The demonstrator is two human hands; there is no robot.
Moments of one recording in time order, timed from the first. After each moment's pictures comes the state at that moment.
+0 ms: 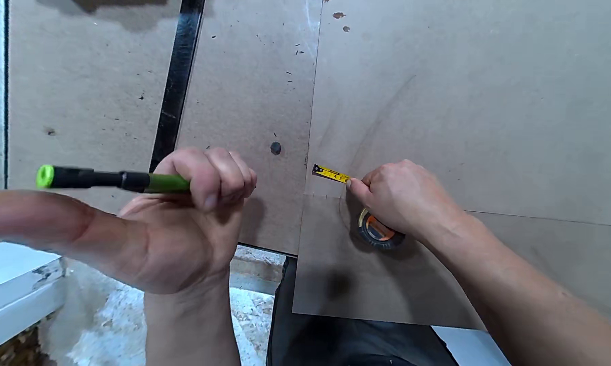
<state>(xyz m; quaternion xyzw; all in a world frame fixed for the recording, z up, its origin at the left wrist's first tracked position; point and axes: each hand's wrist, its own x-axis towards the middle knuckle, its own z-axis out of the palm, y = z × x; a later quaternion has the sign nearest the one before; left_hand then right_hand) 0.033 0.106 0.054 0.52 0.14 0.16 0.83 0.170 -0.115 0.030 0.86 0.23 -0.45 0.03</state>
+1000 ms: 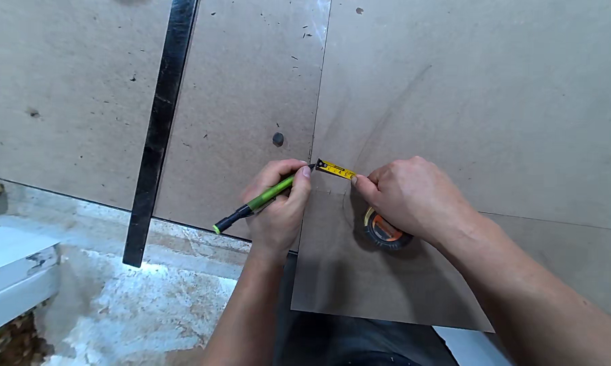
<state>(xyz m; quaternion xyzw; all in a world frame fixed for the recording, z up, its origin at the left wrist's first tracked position) 0.025 0.034 -0.025 0.75 0.28 0.18 0.58 0.167 -0.119 0.027 0.87 0.26 -0.43 0.04</state>
